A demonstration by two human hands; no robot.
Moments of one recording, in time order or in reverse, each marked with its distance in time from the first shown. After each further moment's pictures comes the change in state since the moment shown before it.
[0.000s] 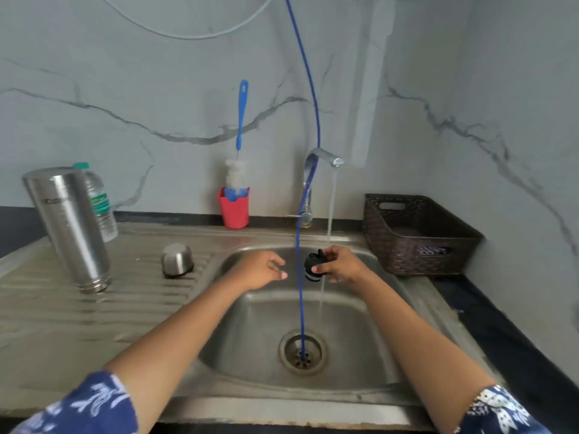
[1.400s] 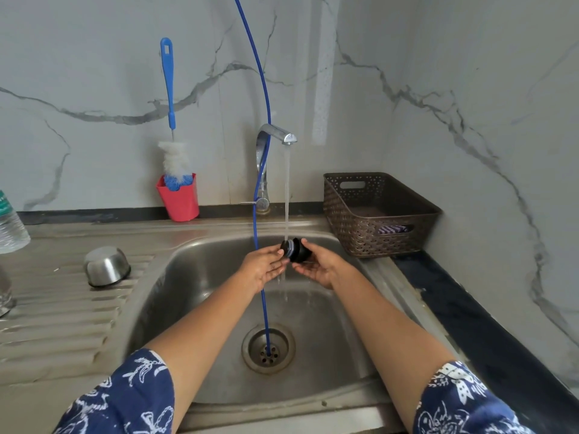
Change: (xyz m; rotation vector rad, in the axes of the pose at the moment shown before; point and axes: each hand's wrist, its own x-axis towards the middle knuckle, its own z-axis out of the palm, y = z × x) left_hand 0.087 0.030 0.102 -1.238 -0.054 -0.239; right_hand 0.005 0.035 -0.017 0.831 0.108 0.358
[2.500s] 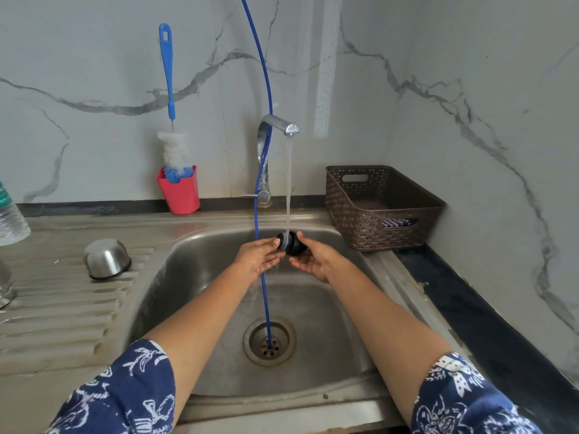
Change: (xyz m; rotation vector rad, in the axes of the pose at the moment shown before) left_hand -0.002 0.006 -0.007 0.012 0.040 0.034; right_hand 0.004 0.007 0.011 -0.104 0.008 -0.026
